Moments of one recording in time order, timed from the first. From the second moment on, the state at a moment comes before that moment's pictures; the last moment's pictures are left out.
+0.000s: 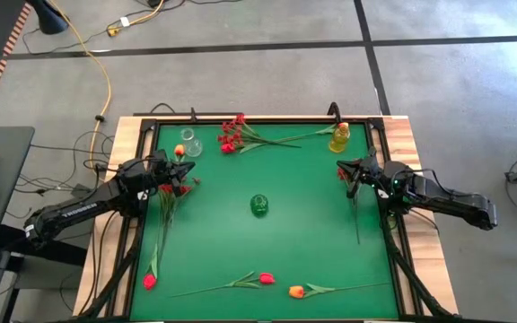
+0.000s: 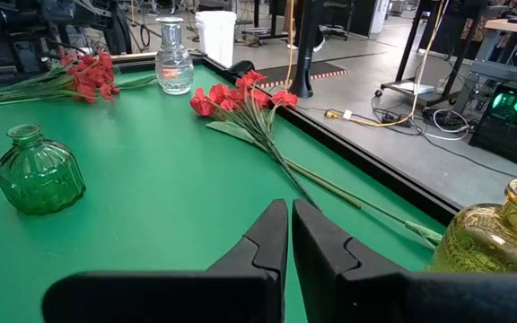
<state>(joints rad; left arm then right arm) 0.49 0.16 0.01 0.03 0.01 -0.28 -0.27 0.05 0.10 -0.26 0.31 0.02</state>
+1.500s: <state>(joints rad) 0.49 0.16 0.01 0.04 0.08 -0.87 -0.27 0.05 0.09 -0.23 0.31 0.02</state>
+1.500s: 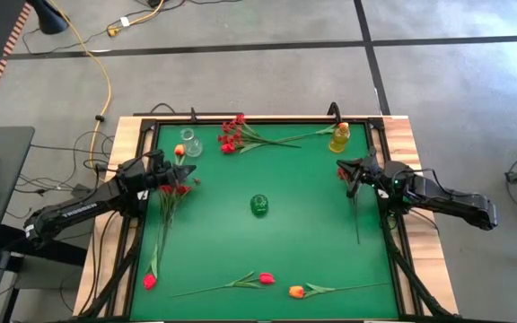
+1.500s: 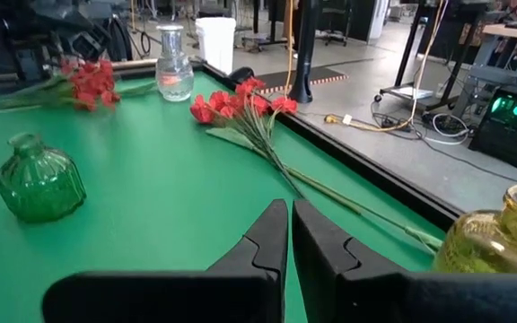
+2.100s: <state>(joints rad) 0.49 0.23 0.27 0.04 0.09 -0.52 -0.27 0.20 0.19 0.04 0.24 0.02</state>
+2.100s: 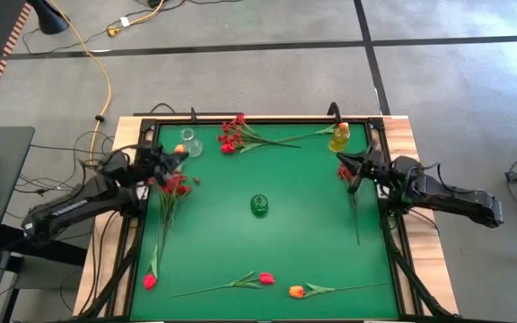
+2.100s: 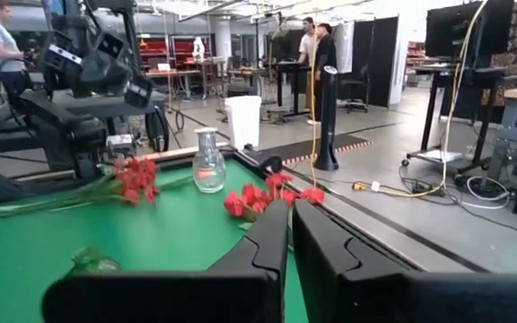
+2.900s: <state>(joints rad) 0.49 1.04 0.72 -0.01 0.11 -0.13 -0.26 1.26 1.00 -0.27 0.13 -0.01</state>
